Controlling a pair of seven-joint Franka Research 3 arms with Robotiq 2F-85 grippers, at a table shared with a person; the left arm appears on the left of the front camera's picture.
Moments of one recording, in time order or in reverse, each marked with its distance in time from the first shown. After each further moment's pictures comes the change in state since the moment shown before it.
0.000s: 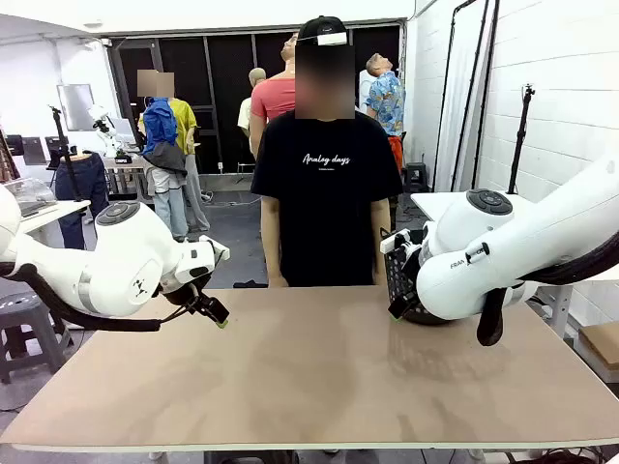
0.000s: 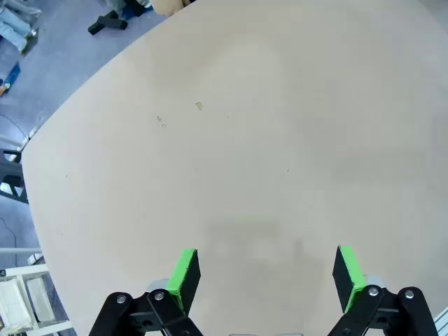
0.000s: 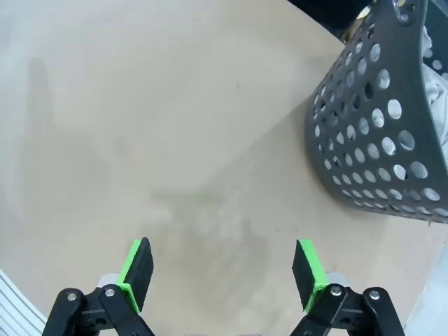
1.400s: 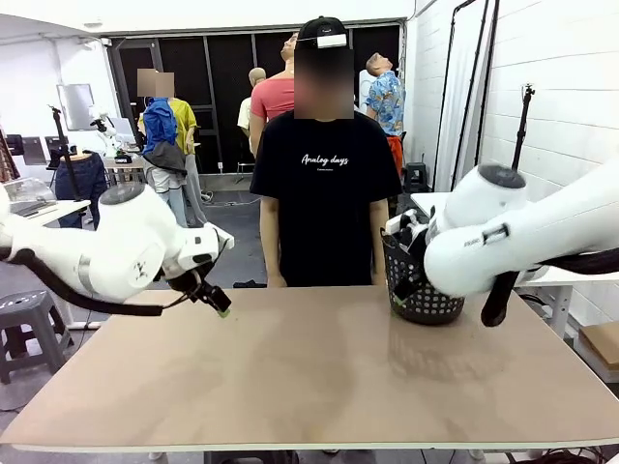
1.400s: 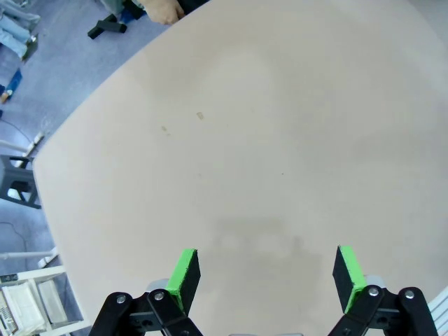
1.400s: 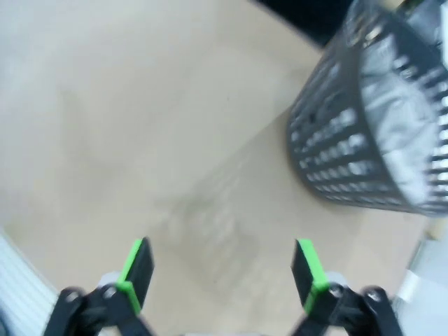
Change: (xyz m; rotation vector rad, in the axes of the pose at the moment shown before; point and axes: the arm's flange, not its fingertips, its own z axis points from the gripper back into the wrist) left arm 0.027 -0.007 0.039 0.013 0.019 -0.041; right arm 0.019 -0.010 0.062 -0.006 -0.014 -0.010
